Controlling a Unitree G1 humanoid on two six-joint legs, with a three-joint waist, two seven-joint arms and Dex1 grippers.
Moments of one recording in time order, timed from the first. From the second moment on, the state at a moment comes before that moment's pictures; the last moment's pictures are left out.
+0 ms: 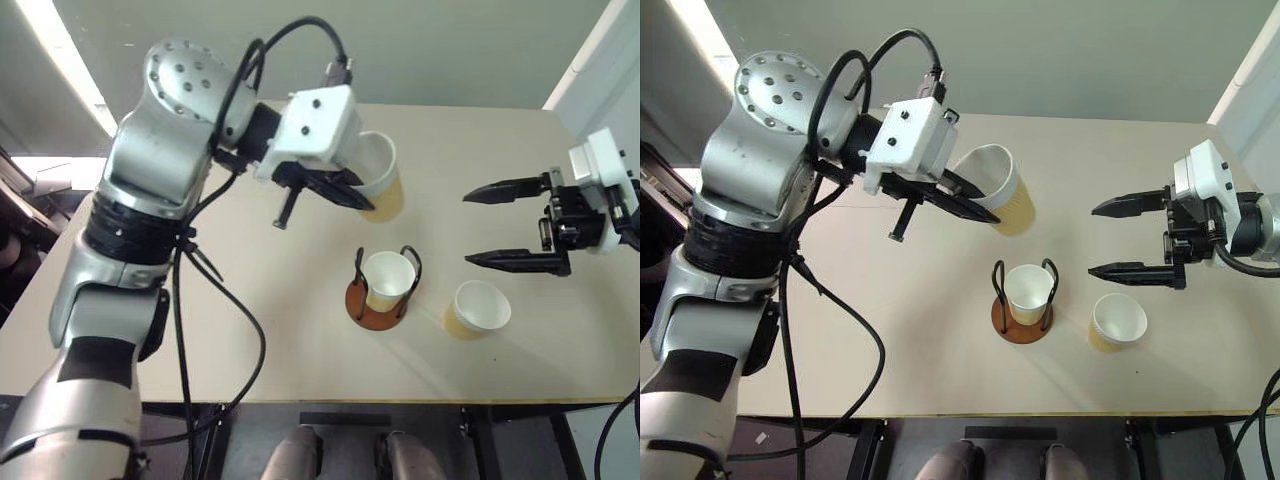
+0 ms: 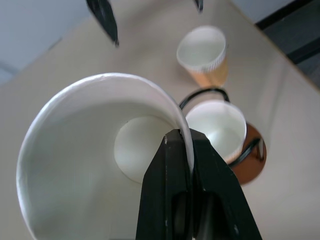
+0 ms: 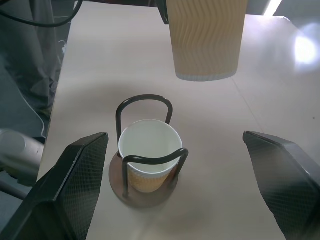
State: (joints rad) left arm -1.29 0.64 -0.31 0.07 -0.23 0.36 -1.57; right arm -0.60 -1.05 -0.16 -0.21 0.64 0.57 1.35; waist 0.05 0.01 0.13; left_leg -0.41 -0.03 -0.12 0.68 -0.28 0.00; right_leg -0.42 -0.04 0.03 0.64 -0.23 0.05
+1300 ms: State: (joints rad) left arm -1.20 0.56 -0.59 0.16 -0.19 0.14 -1.58; right arm -0.43 -1.10 -0.29 -0.35 0.72 0.64 1.24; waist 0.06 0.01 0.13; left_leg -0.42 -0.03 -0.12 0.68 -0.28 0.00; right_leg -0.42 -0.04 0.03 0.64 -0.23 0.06
